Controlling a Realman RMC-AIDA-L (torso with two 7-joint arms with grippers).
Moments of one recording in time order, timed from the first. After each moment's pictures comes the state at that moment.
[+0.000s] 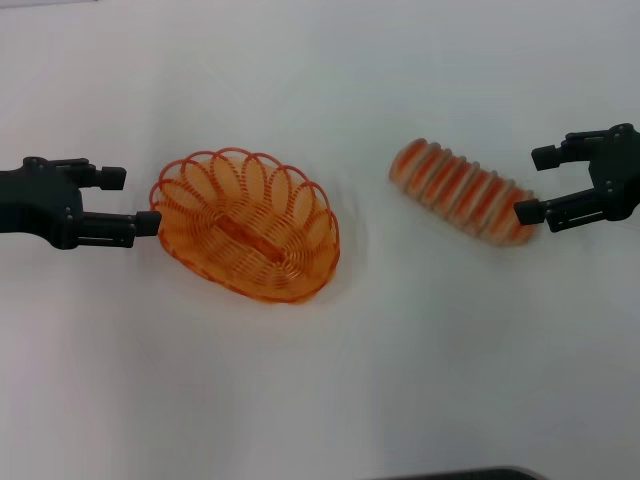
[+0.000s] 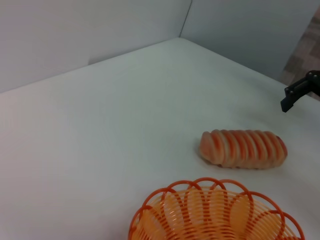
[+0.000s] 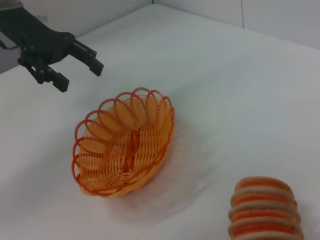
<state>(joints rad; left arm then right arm) -0.51 -2.09 0.60 0.97 2.30 1.71 -1.65 0.50 2.02 -0.57 -0.95 -2.34 -1.77 1.60</state>
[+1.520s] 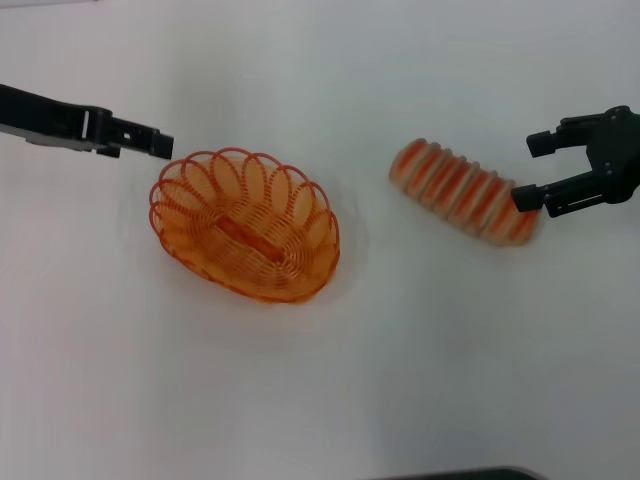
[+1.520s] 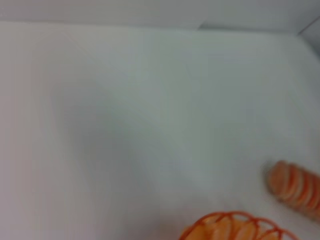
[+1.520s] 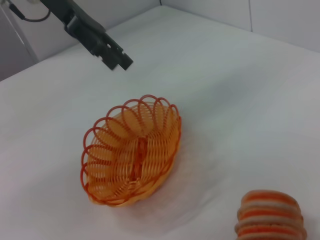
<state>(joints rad) -0.70 -2.06 0.76 1.06 2.49 1.63 -2.47 0.54 2.00 -0.58 -0.95 -2.35 -1.80 1.64</state>
